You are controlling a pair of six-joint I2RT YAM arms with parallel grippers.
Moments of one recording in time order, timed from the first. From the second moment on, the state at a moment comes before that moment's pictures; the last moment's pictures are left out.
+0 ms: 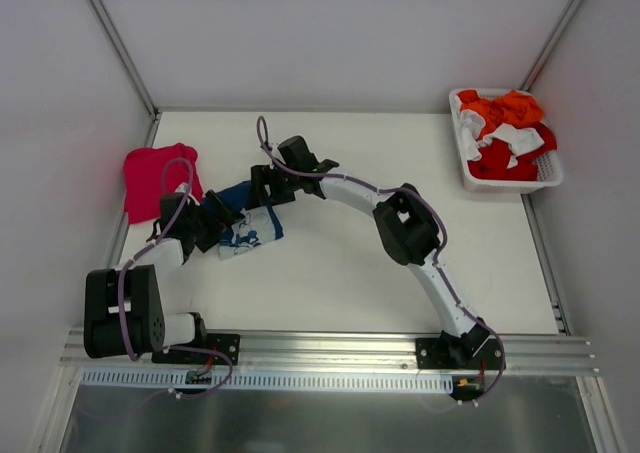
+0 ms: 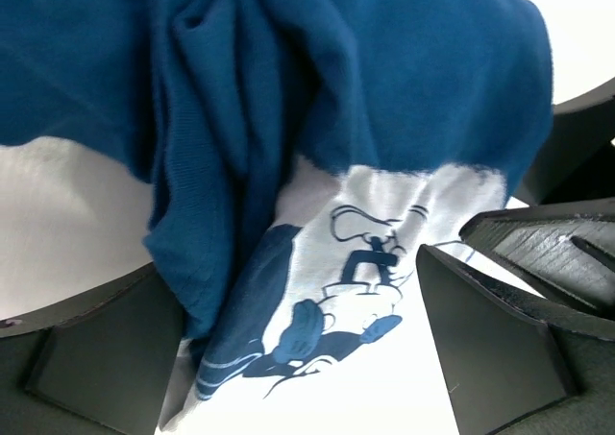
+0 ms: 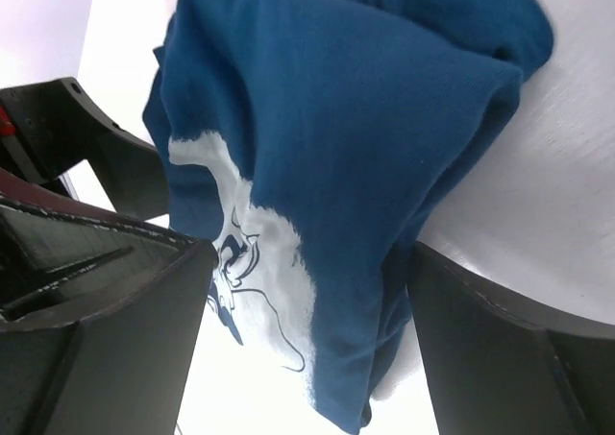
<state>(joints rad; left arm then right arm) 0.12 1.30 0.46 0.08 0.37 -0.69 0.79 2.41 1.97 -0.26 -0.50 0.51</state>
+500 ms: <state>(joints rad) 0.12 1.28 0.46 0.02 0.30 -0.69 0.84 2.45 1.97 -0.26 -0.51 0.50</state>
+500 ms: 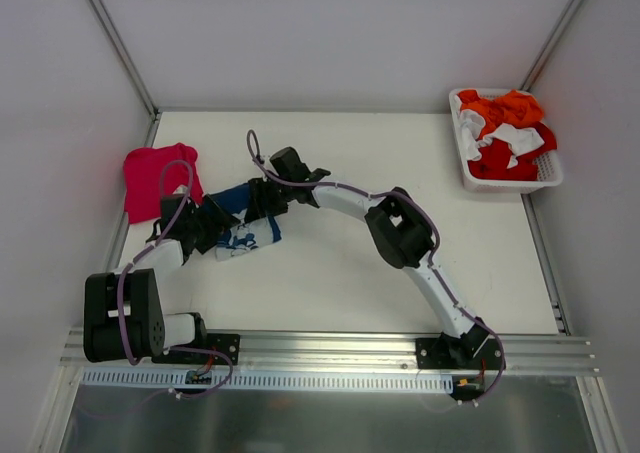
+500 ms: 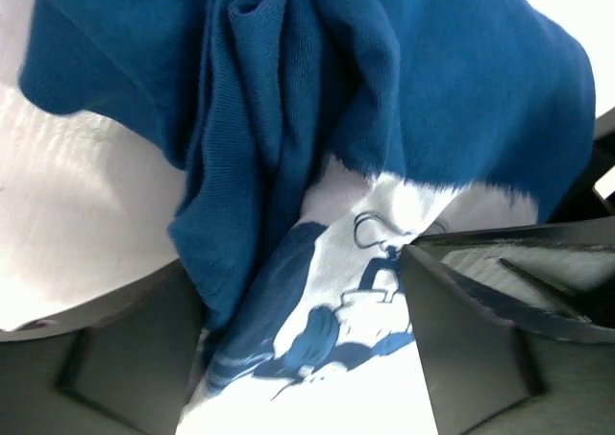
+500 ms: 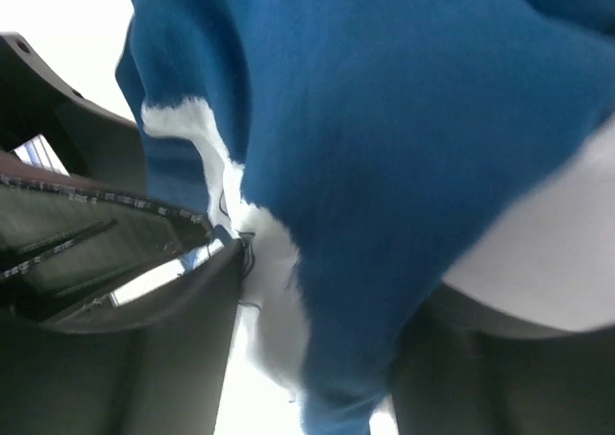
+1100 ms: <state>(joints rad) 0.03 1.28 0.52 -0.12 0.11 -0.65 0.87 2.46 1.97 -0.28 -0.51 0.50</state>
